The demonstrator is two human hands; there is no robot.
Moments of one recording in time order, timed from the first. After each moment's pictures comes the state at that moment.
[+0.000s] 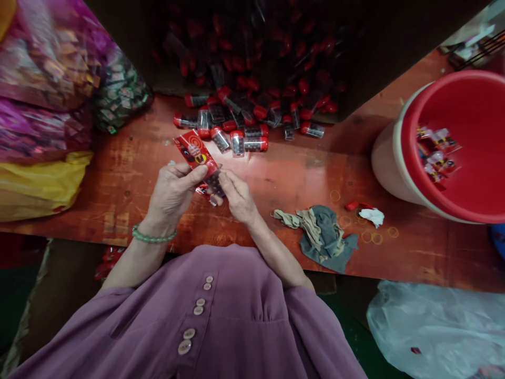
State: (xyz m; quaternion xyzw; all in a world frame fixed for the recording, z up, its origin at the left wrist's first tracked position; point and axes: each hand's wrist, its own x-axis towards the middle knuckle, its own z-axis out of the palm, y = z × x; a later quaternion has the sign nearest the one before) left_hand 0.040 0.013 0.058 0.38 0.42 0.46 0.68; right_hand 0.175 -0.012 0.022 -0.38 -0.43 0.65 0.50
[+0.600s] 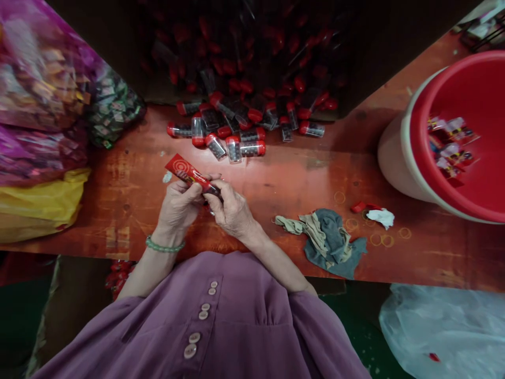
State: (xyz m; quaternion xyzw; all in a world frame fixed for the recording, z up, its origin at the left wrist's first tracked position) left_hand 0.044 0.018 0.032 0.31 0.42 0.49 0.70; right_hand 0.176 -0.013 0.016 -0.50 -0.59 0.41 0.48
